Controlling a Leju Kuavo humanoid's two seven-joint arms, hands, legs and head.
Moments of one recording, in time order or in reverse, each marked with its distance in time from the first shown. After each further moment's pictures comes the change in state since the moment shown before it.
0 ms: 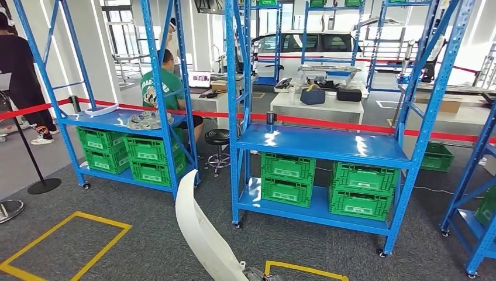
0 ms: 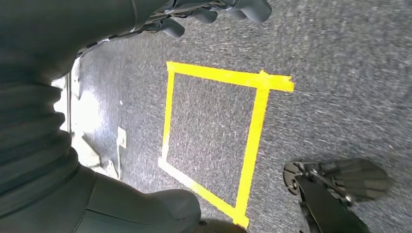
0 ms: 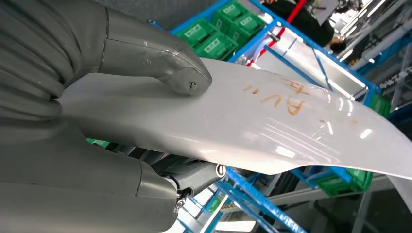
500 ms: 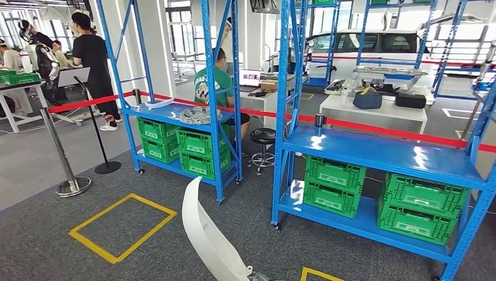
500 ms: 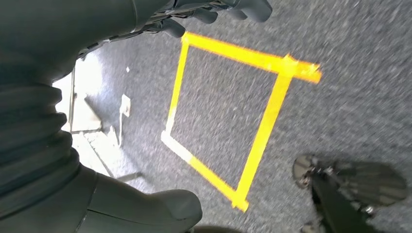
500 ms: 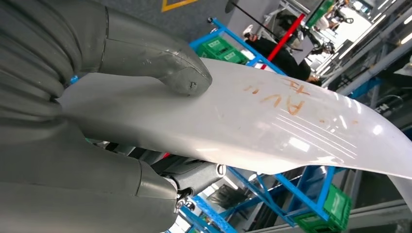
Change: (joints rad) left arm -0.007 -0.013 0.005 0.000 -0.032 -0.008 0.011; right arm 0.029 -0.028 -0.002 -0.016 0.042 -0.019 0.026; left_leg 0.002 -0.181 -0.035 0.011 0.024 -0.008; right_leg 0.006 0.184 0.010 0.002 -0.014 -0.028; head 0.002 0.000
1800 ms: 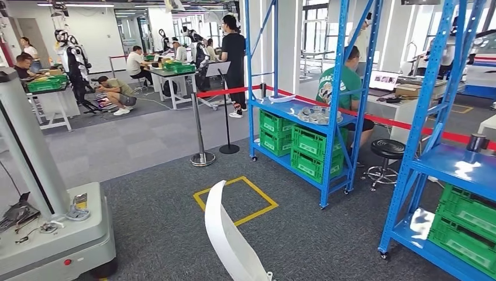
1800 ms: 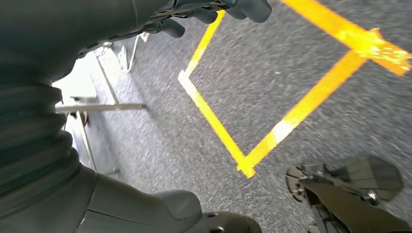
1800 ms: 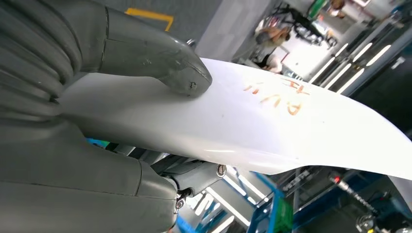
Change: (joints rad) left arm -0.037 -0.010 -0.051 -0.002 -0.082 -0.021 0.039; right arm 0.116 -0.006 -0.075 -0.090 0.066 -0.019 -0.004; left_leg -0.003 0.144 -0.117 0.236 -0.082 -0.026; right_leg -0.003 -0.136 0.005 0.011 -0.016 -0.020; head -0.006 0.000
